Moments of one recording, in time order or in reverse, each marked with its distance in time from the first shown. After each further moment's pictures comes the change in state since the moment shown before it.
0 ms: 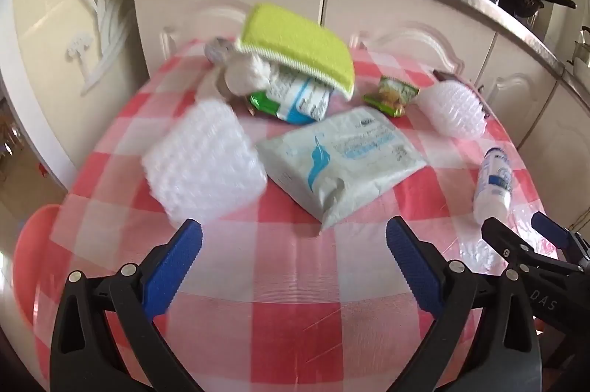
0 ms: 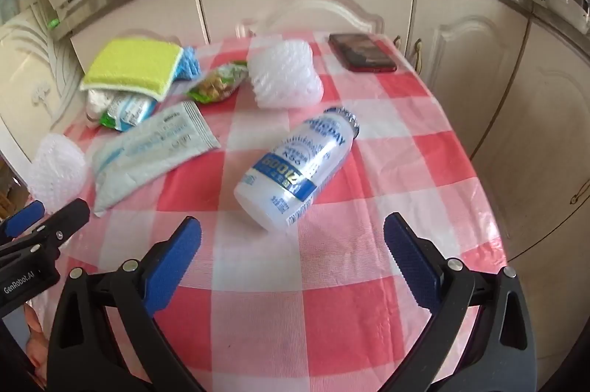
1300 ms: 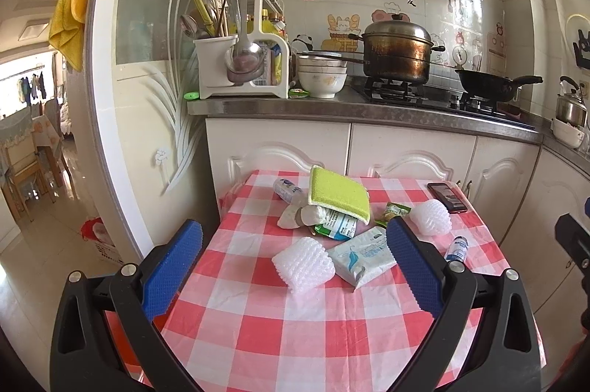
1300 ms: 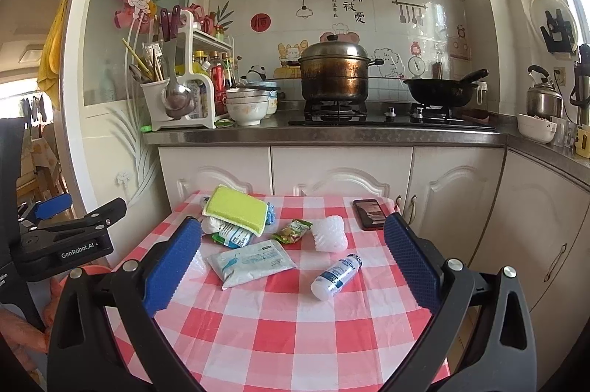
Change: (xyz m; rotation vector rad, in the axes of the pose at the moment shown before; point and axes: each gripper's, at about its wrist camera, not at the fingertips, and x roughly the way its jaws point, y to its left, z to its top) left arm -0.188 0.031 -0.005 -0.005 -0.426 0.109; right arm -0.230 0.048 -0.016 -0.099 -0.549 0.089
